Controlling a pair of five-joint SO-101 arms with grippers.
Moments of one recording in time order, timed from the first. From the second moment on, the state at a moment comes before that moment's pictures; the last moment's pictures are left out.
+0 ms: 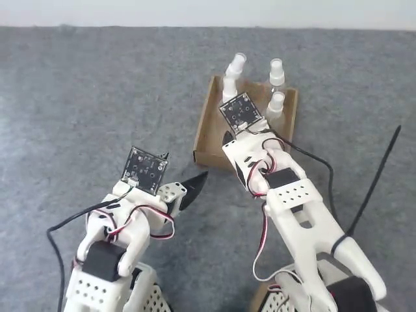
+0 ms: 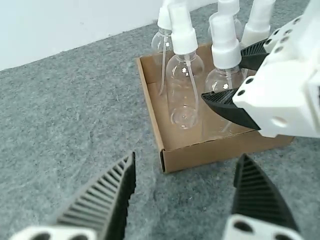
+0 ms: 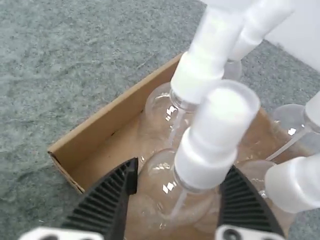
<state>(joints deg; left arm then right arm) 12.8 -87.3 74.9 56.5 -2.1 -23.6 -25.0 54.1 15.9 15.0</state>
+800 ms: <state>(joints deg) 12.8 -87.3 75.6 56.5 -2.1 -23.7 -48.0 52.7 31.8 14.9</state>
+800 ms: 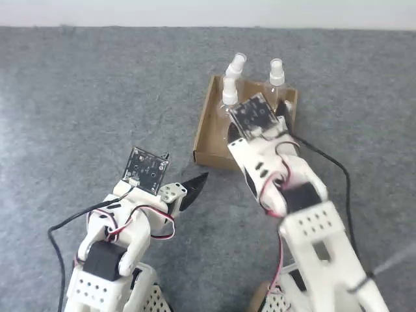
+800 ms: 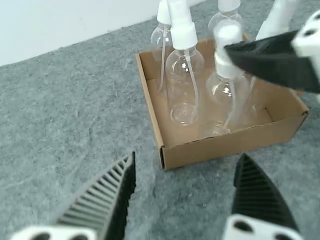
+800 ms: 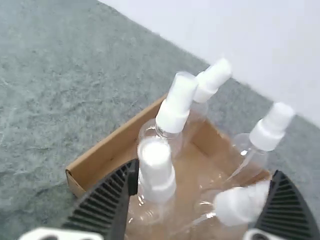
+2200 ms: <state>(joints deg) -7.4 -87.3 97.3 46.6 2.8 1.0 -103.4 95.0 53.5 15.1</state>
